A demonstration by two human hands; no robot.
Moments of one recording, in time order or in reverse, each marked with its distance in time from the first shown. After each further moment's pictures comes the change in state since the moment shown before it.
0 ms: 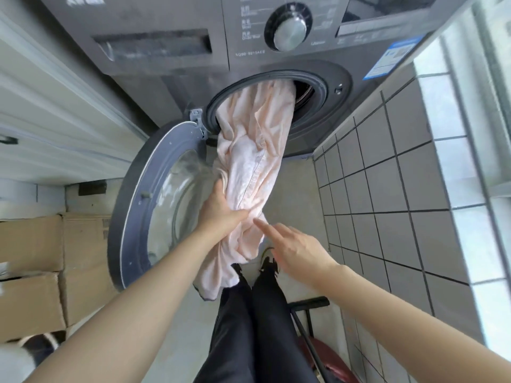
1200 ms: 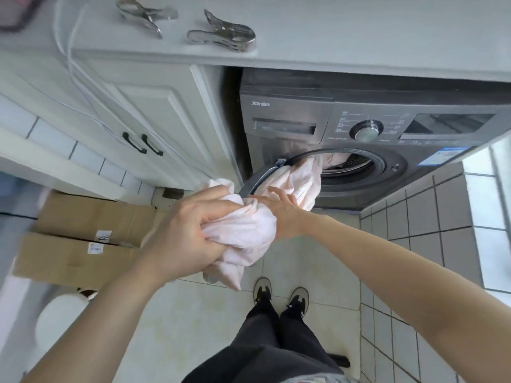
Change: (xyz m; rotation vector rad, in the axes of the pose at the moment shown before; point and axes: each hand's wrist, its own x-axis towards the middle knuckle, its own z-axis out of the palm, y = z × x) left_hand -0.226 0.034 -0.237 -0.005 0.303 0.697; right_hand 0.126 -0.133 -0.123 -0.072 -0.282 -0.301
